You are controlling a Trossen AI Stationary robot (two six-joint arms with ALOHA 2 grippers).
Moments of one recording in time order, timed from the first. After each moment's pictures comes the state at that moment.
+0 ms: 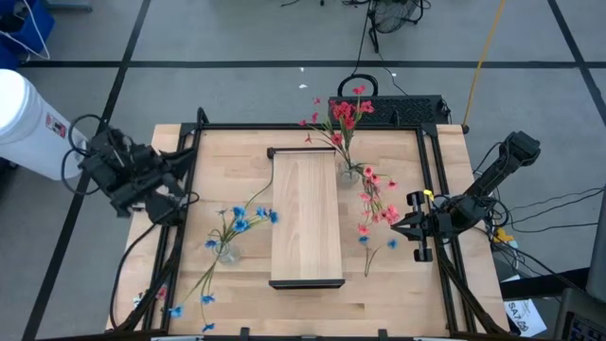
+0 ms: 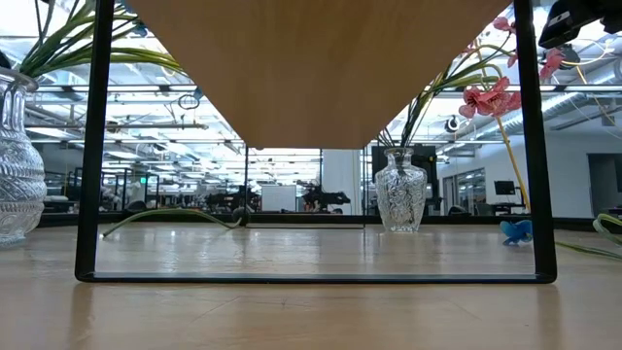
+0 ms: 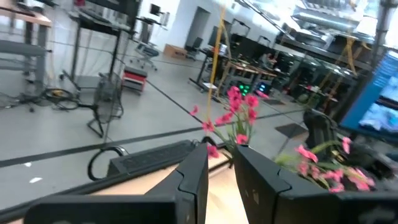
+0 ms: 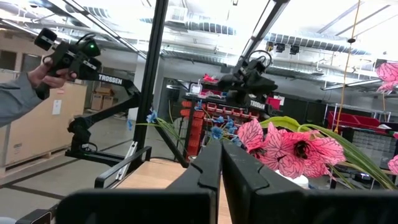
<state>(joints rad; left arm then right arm) -0.87 0.53 0.59 0.88 -1.57 0.55 0.79 0.67 0.01 1.08 0.63 -0.41</state>
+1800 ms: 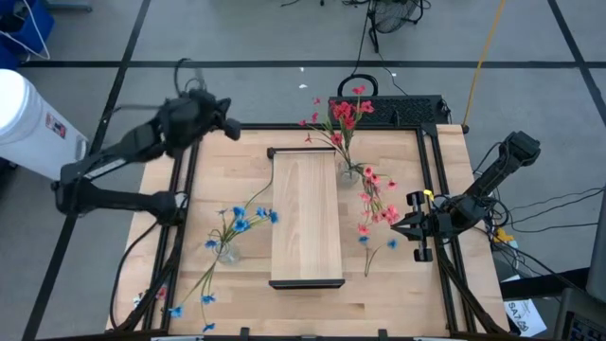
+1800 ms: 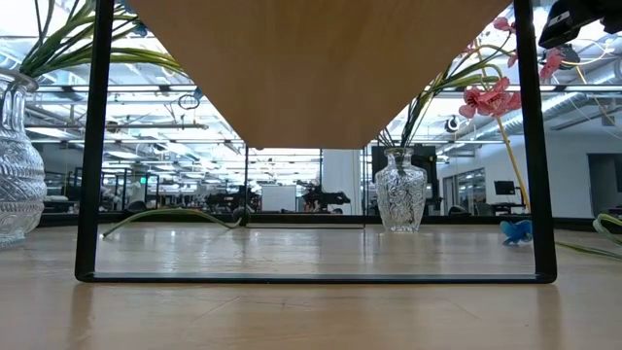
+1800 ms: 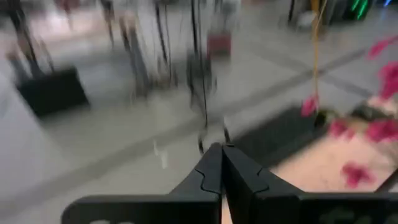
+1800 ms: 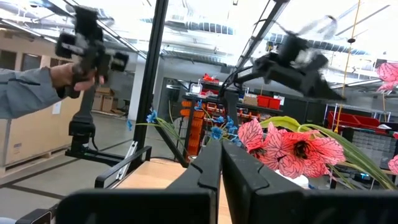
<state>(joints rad) 0.42 1.01 1.18 -0.51 -0.56 -0.16 0.79 0.67 0.02 1.08 0.63 -0.41</state>
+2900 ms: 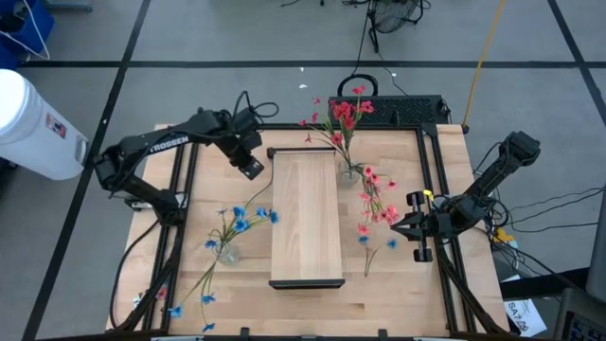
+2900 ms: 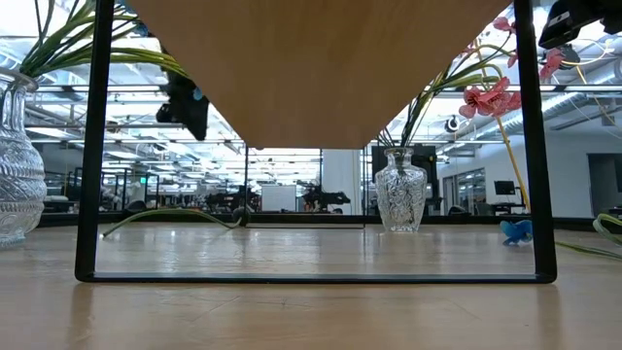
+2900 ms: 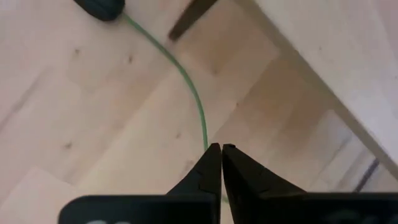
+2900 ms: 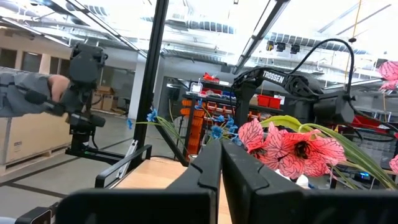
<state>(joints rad) 0.56 1.47 1.21 -1.05 0.28 -0.22 0.79 0.67 0.02 1.07 0.63 -0.41</state>
